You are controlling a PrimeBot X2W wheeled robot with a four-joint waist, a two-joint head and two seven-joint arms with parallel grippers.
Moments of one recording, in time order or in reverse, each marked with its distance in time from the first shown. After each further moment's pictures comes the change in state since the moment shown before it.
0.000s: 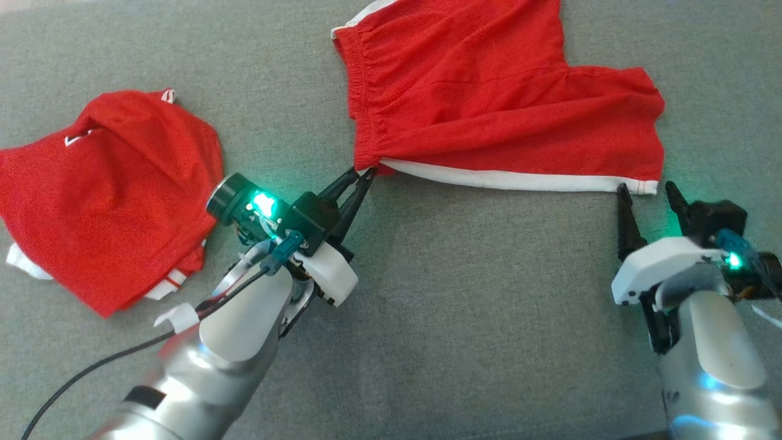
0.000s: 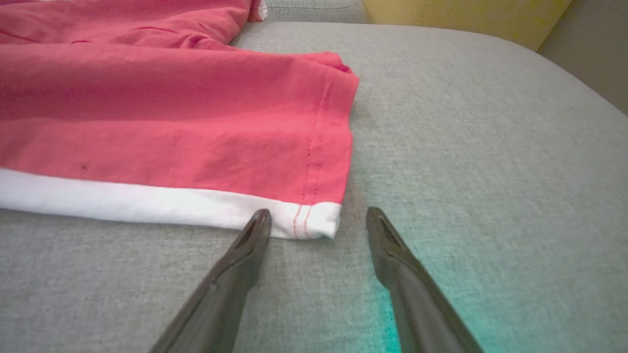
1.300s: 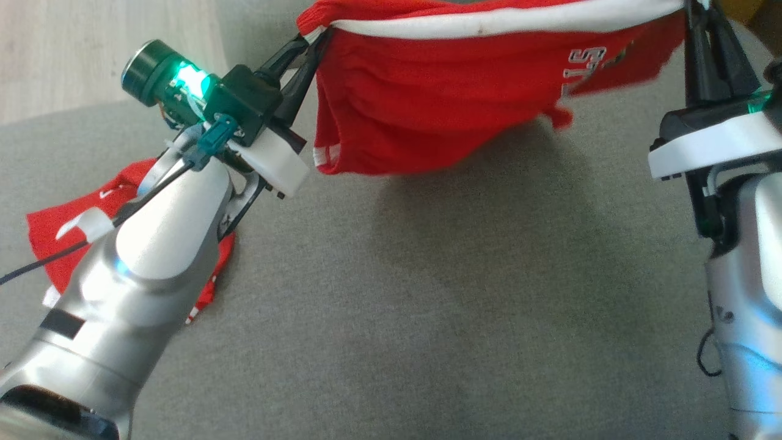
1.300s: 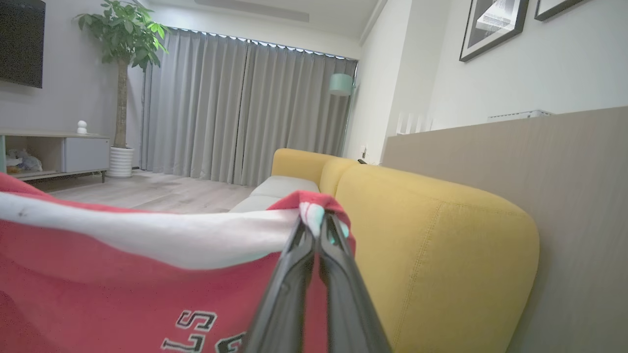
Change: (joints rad) left arm -0.214 0.140 0.033 -0.142 -0.045 -0.018 0.094; right arm -0.173 -0.133 0.198 -0.396 0.132 0.000 -0.008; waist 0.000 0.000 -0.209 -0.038
